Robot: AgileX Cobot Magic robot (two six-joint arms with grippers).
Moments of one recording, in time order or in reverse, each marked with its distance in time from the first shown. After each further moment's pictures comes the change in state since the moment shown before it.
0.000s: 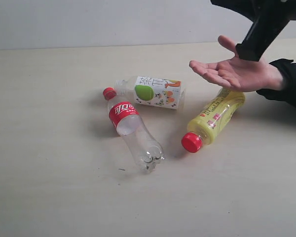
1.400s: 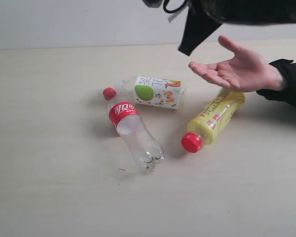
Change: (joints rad) left arm 0.000 0.000 0.000 0.000 0.000 0.000; right arm 0.501 0.449 -0.369 0.573 1.289 -0.633
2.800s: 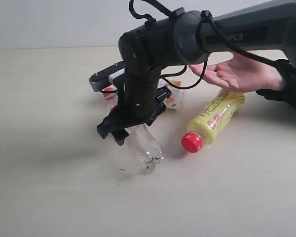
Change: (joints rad) left arm 0.000 0.000 0.000 0.000 0.000 0.000; right arm 0.002 0.544 -0.329 1.181 0.086 -0.405
